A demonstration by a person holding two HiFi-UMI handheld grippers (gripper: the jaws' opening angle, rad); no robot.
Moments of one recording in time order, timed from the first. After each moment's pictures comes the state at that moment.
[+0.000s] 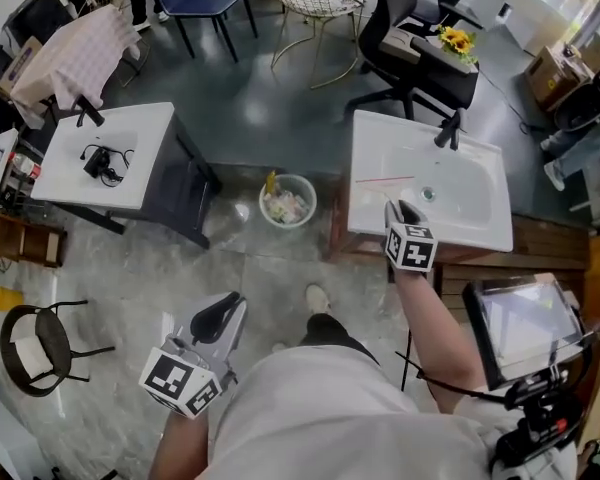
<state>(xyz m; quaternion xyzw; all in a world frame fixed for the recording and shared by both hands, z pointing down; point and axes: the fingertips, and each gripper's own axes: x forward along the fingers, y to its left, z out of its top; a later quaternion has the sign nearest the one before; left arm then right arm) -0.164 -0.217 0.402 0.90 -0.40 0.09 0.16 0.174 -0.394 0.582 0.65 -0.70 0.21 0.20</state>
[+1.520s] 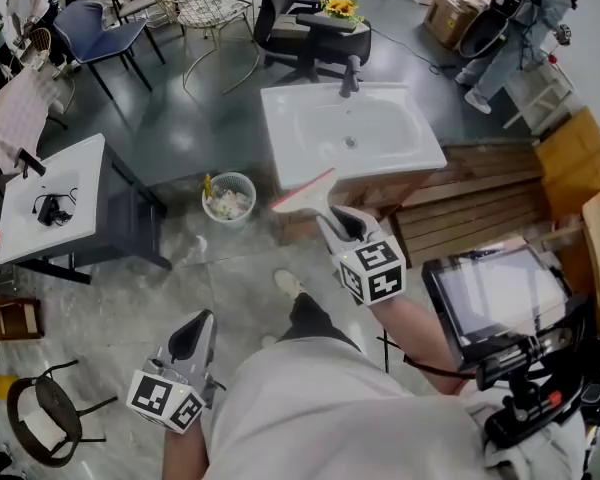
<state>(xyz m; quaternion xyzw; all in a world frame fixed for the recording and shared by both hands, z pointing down) -0.161 -0.106 0.422 0.93 -0.32 0.08 0.16 0.096 -0.191 0.484 0.60 -0.77 0.15 0.16</state>
